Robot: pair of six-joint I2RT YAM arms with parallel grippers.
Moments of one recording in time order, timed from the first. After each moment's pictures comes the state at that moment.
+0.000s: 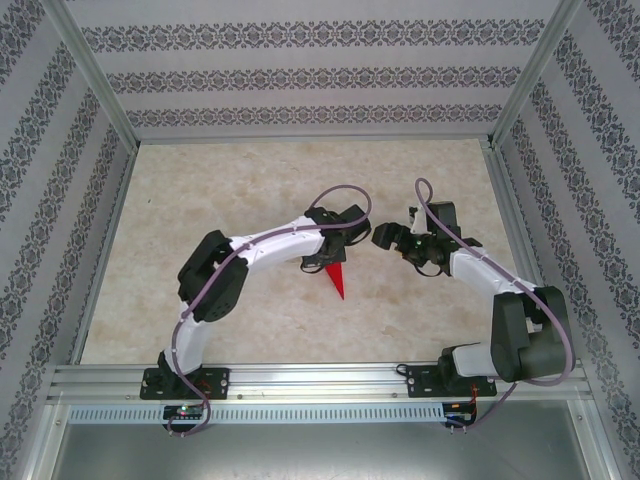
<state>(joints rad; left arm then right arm) -0.89 2.06 1.65 -0.97 -0.29 -1.05 0.13 1.36 0.68 -0.21 -0.50 0.52</state>
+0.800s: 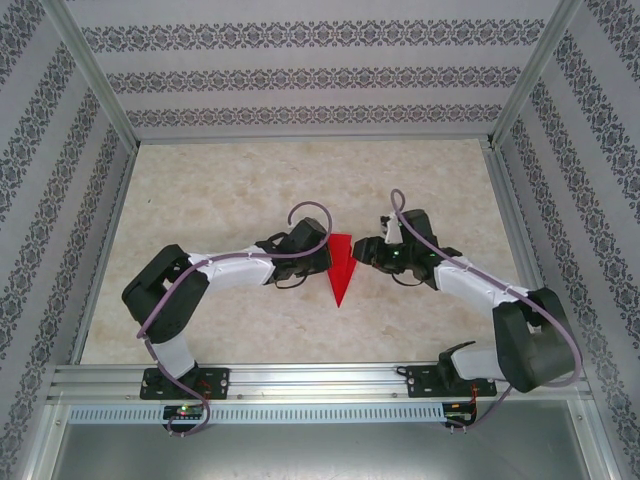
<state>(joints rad) -0.80 1.75 0.99 -0.09 0.04 -0.96 0.38 1.35 0.64 -0.10 -0.53 0.65</state>
